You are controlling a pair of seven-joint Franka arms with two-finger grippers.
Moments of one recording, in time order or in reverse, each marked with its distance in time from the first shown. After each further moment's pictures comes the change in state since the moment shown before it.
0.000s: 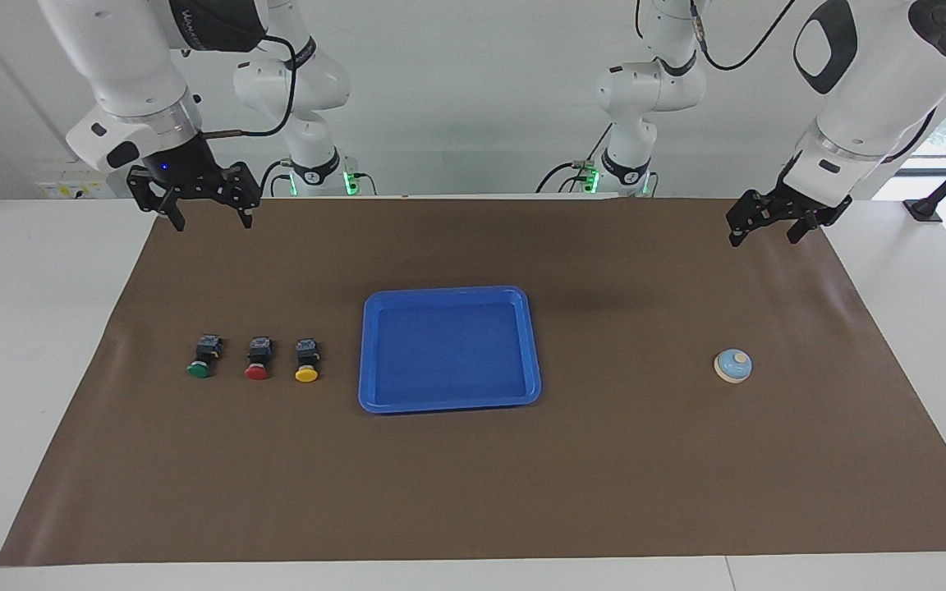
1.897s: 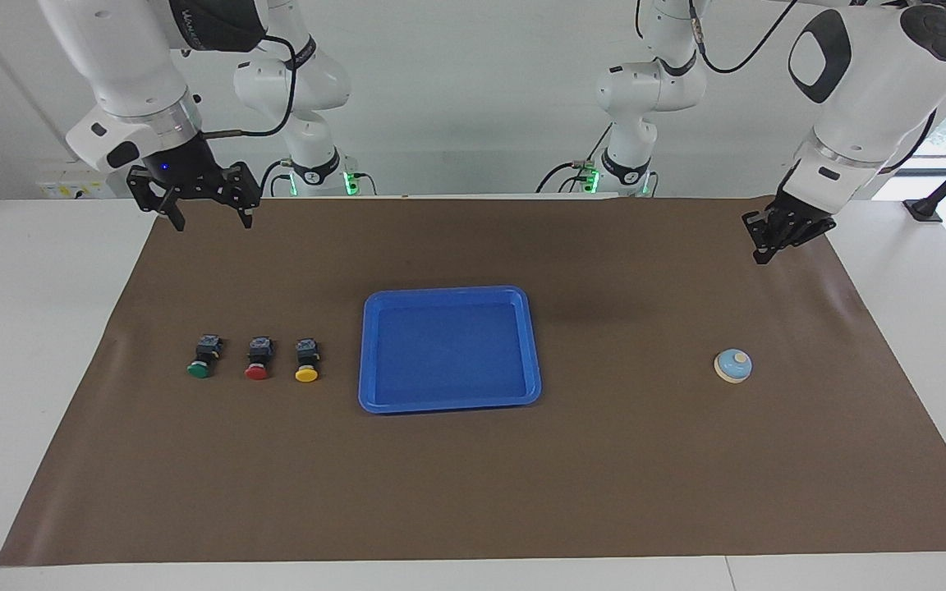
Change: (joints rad) left arm -0.001 0.007 -0.002 -0.028 0.000 0.094 0.000; right arm 0.000 0.000 0.000 0.000 0.000 0.000 0.000
